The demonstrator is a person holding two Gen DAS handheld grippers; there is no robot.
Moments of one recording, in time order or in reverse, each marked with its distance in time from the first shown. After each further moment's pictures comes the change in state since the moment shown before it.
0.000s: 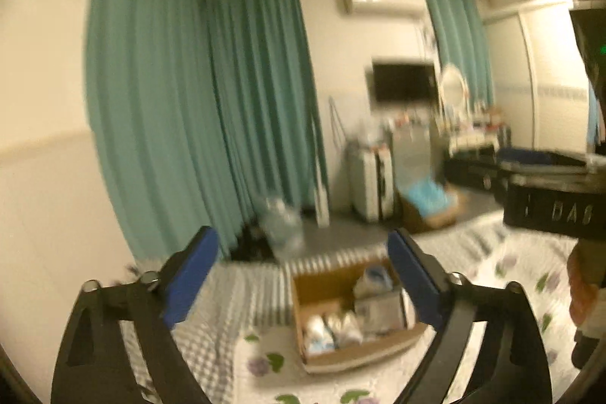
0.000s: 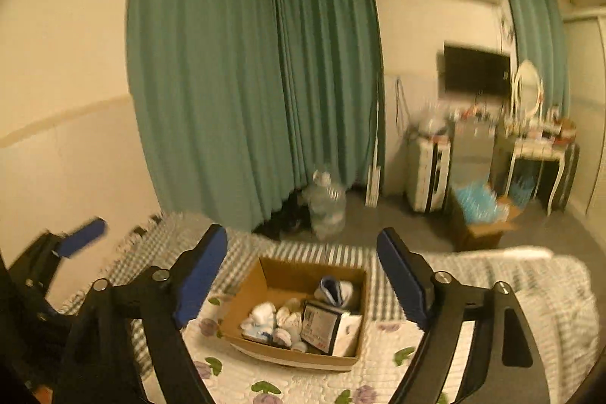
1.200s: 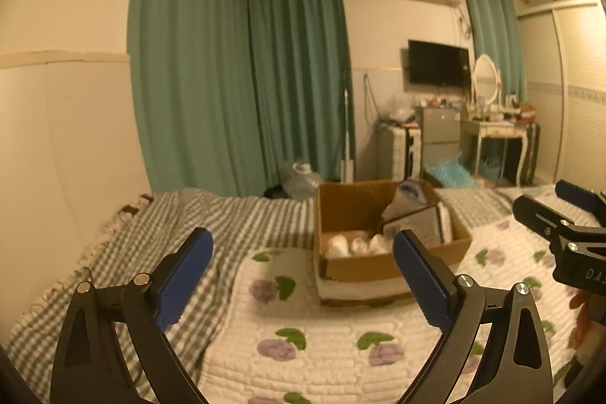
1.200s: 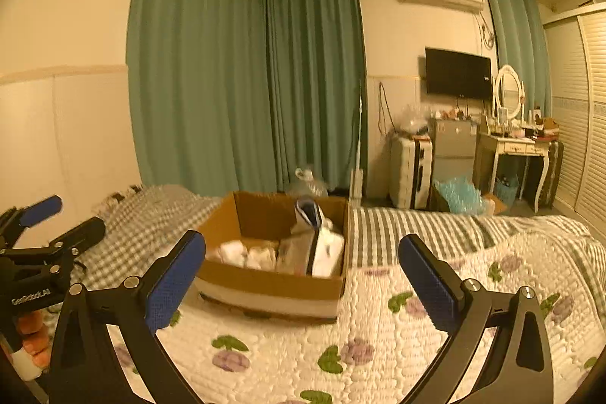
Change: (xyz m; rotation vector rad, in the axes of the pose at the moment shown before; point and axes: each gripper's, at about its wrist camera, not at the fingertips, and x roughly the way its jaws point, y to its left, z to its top) left arm 0.028 -0.001 -0.164 -0.077 0.119 0.103; right arm 0.006 -0.021 -0.173 -0.015 -0.074 -0.065
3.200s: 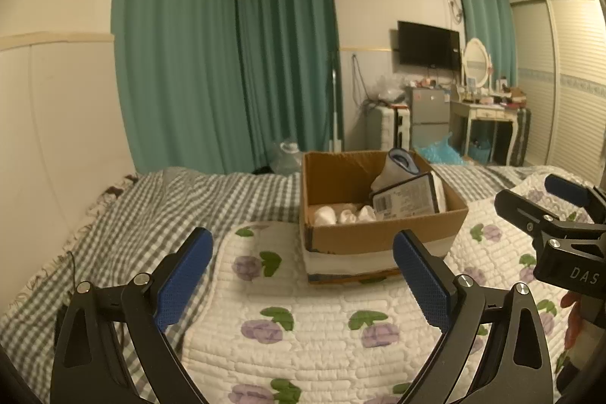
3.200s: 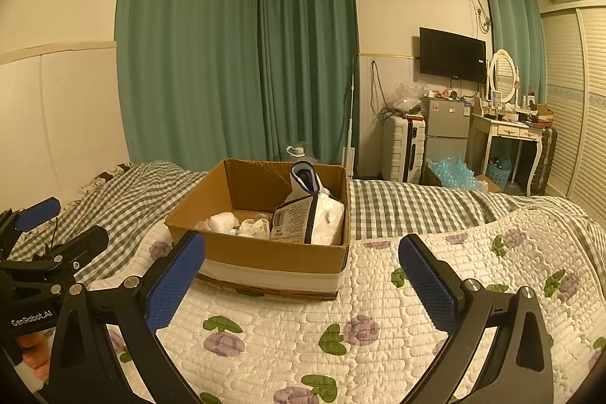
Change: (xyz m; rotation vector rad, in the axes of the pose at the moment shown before) left arm 0.021 -0.001 -0.021 0.005 0.077 -0.057; right arm 0.024 0.014 -0.026 0.000 0.082 -0.044
